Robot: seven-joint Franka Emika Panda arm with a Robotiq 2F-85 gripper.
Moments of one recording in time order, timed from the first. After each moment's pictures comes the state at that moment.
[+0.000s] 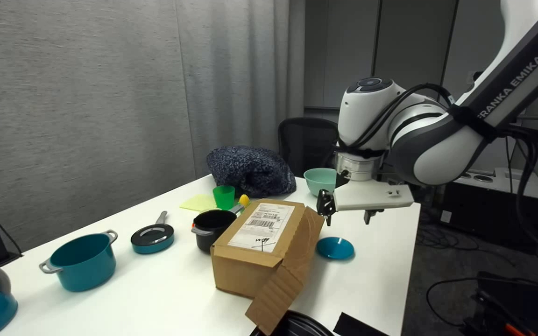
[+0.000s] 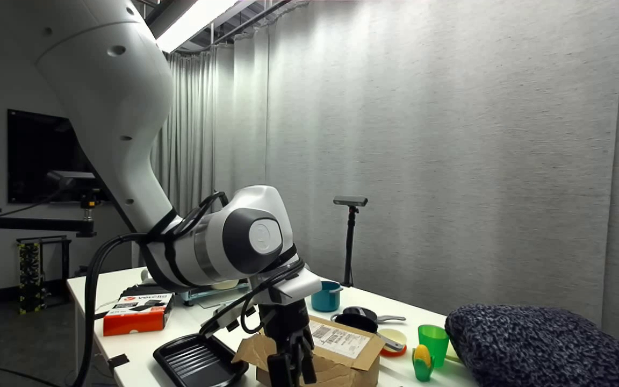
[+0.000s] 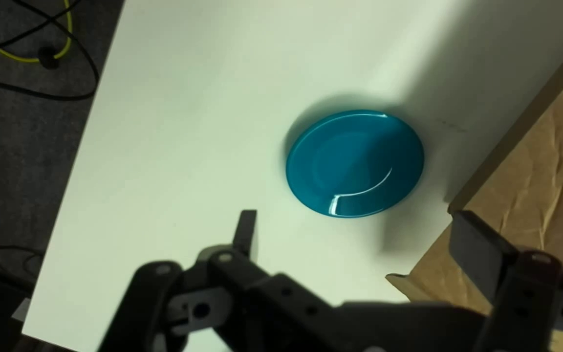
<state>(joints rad) -0.15 0.07 0.02 -2.46 -0.57 2.63 1.36</state>
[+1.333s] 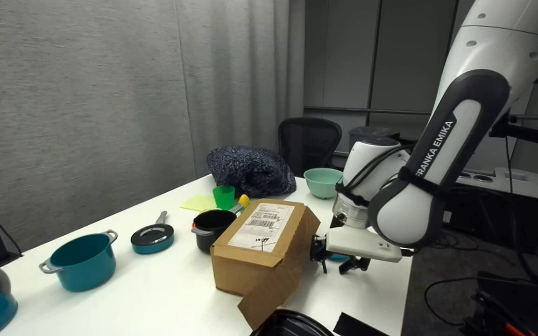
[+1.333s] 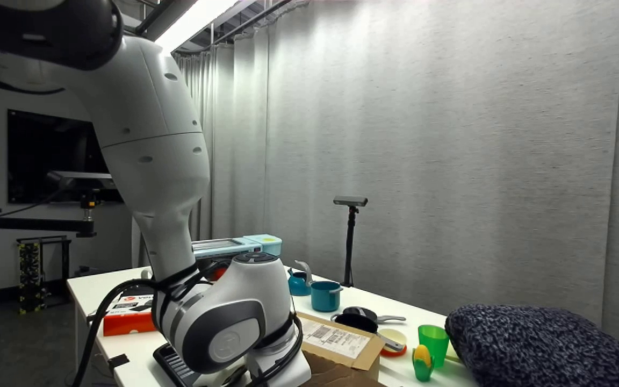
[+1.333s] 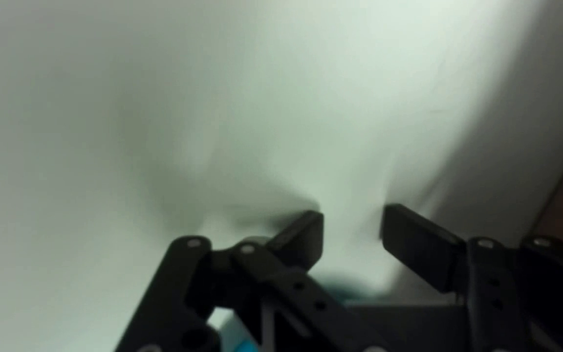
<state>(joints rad) -0.08 0.35 0.00 -2.50 -0.01 3.07 1.03</state>
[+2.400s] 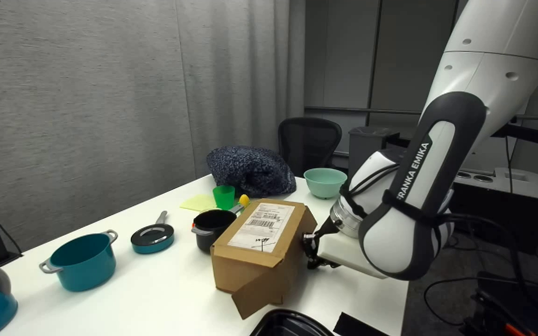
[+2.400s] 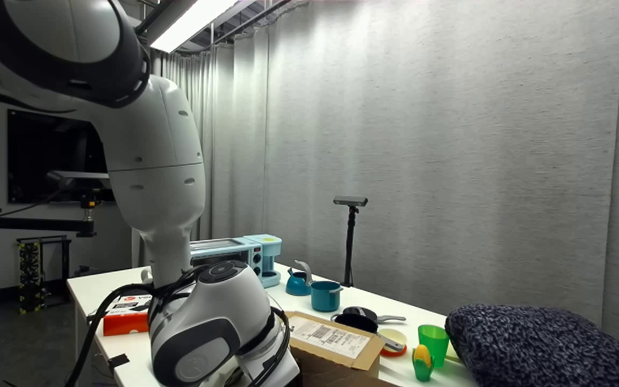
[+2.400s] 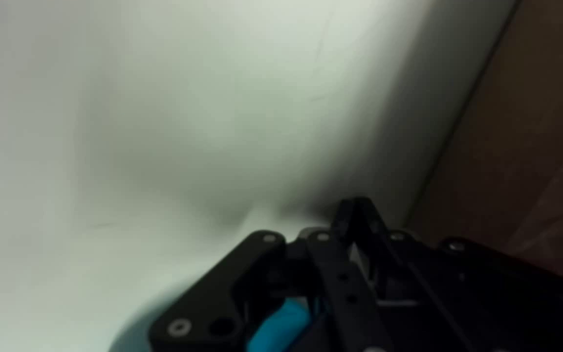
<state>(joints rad) -0.04 0.44 0.06 -2.51 0.28 3.45 0.85</state>
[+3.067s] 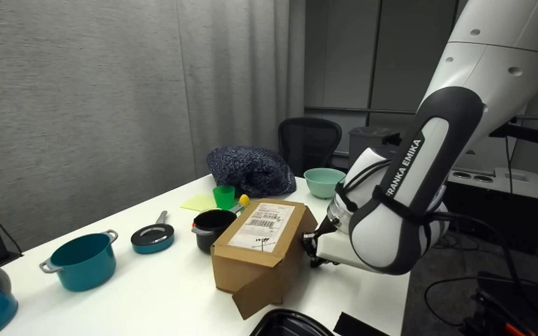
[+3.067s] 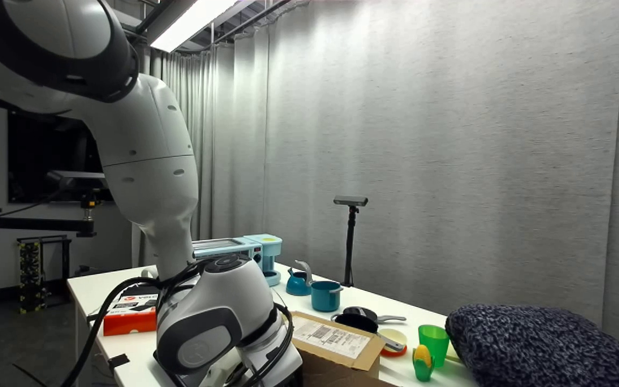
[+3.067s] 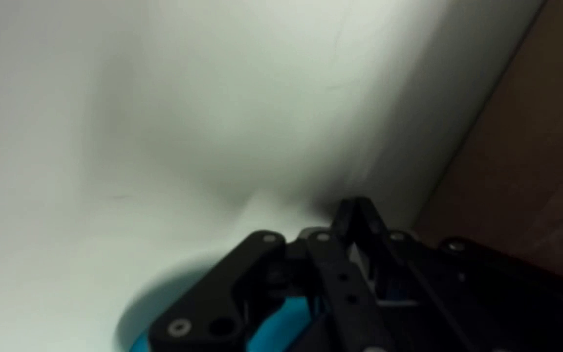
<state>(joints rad) 0.17 0.42 -0.12 -2.49 0.39 3.34 0.77</state>
